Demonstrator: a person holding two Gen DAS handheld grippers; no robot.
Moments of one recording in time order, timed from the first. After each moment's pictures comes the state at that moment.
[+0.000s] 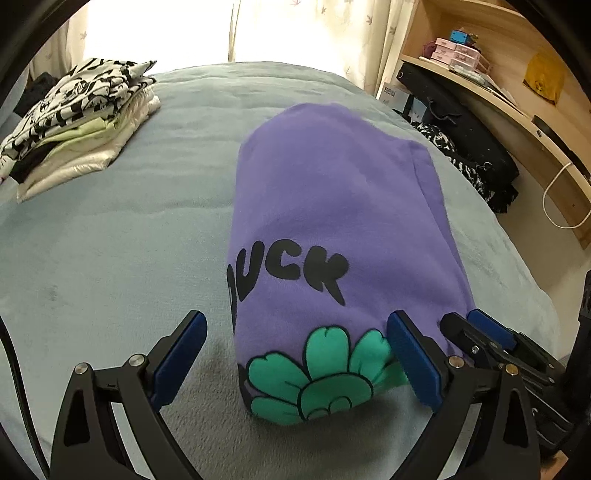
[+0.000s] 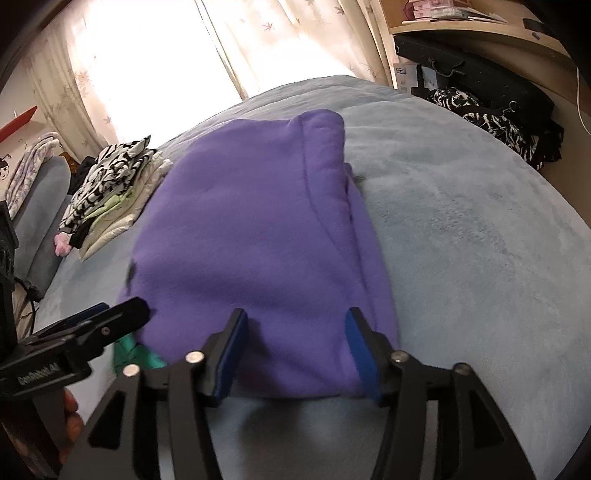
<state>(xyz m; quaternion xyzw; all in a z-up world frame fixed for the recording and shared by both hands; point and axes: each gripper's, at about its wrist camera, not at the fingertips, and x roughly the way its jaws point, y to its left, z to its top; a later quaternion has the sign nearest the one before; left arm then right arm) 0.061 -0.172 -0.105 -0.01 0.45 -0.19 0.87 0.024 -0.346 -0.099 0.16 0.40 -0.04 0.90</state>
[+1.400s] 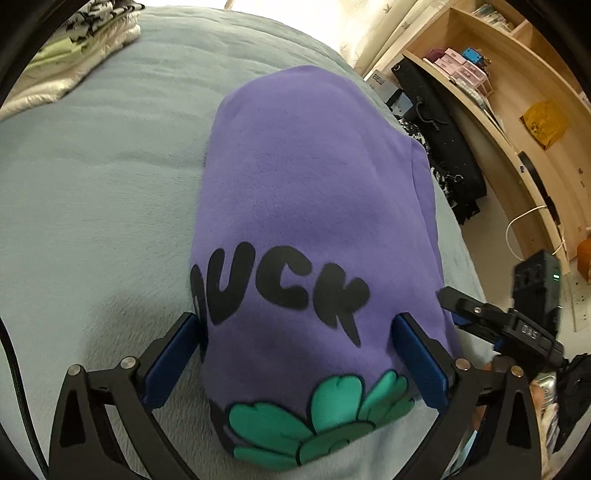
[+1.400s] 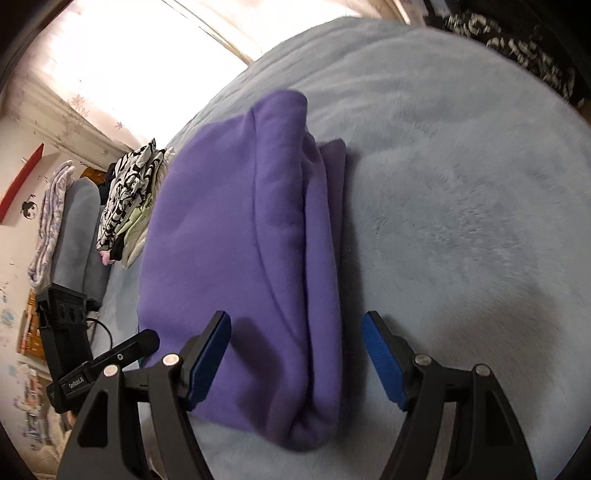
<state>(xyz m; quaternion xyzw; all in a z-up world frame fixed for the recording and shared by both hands) 0.125 -0.160 -0.144 -0.13 0.52 -0.27 0.80 0.082 -0.430 -0.117 0.28 0.48 0.08 0.83</state>
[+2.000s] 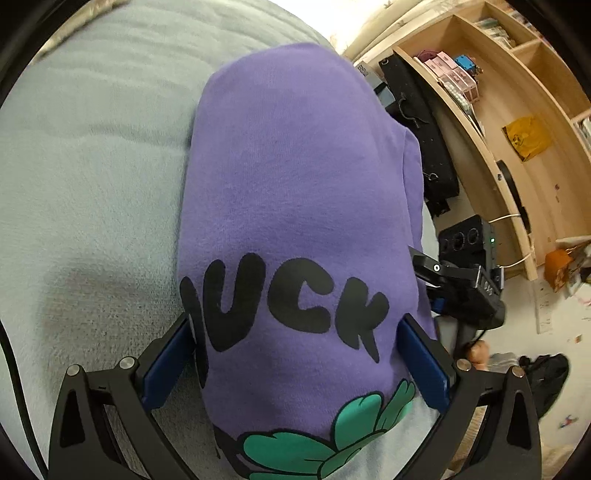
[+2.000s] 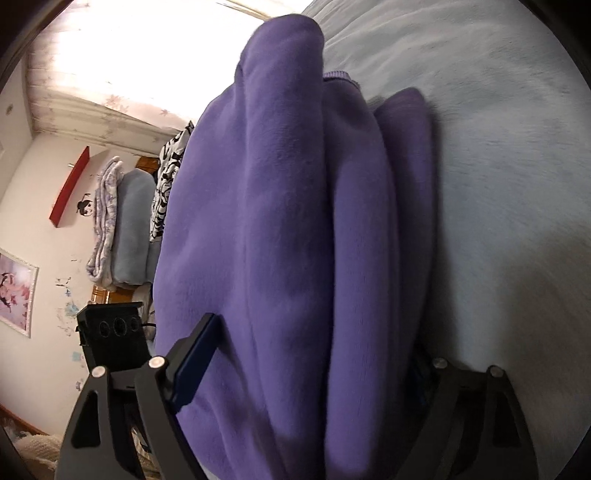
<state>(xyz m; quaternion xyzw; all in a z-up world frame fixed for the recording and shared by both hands) 0.155 -0.158 -0.174 -0.19 0.55 -0.34 0.74 0.153 -0.421 -0.169 0.36 0.49 0.23 0.76</state>
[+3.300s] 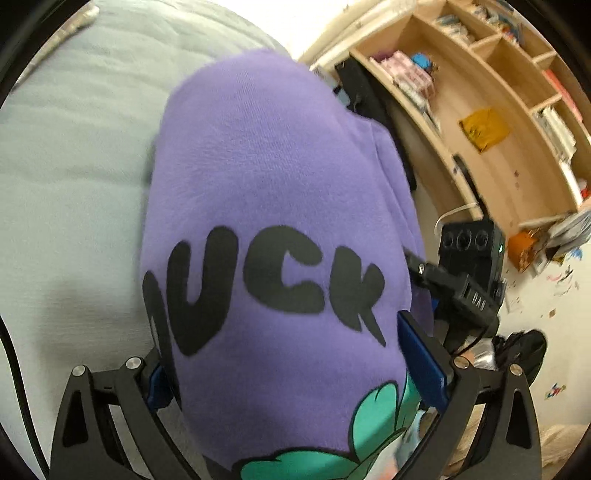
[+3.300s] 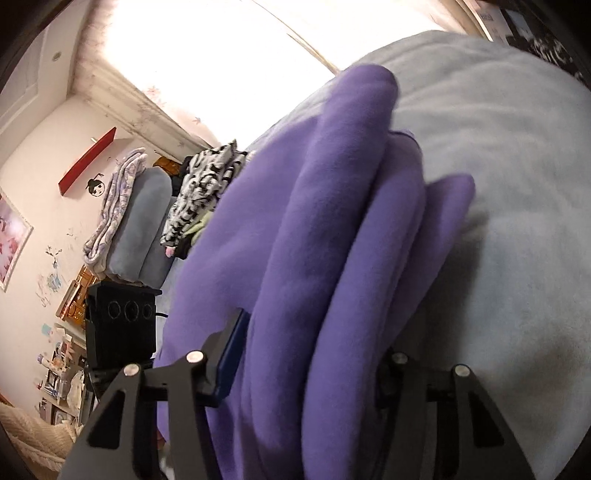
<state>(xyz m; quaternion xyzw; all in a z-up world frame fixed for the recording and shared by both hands) 0.159 -0.139 -0.138 -0.20 0.51 -0.41 0.73 0.123 -0.378 -0.097 0.28 0.40 0.22 0.85</state>
